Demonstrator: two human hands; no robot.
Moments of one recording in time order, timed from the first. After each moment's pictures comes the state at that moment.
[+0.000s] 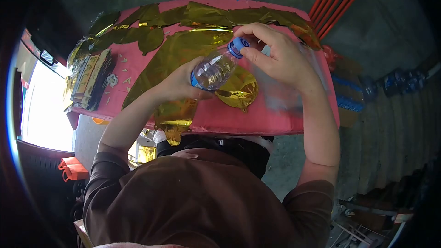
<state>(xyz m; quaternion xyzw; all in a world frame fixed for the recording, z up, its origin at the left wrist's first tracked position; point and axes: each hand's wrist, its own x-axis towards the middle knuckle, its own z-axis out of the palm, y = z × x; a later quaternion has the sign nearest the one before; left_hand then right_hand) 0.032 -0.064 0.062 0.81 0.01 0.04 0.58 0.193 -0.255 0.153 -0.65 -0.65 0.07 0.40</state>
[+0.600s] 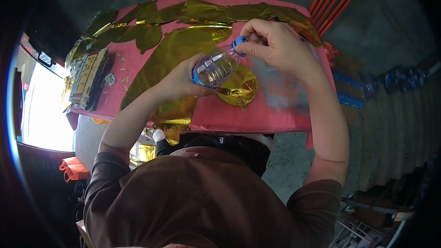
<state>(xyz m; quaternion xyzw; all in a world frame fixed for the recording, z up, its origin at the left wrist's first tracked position) 0.037 -0.070 0.066 0.84 0.03 0.05 0.54 0.203 -0.251 0.161 -0.70 -0.59 0.17 0.36</state>
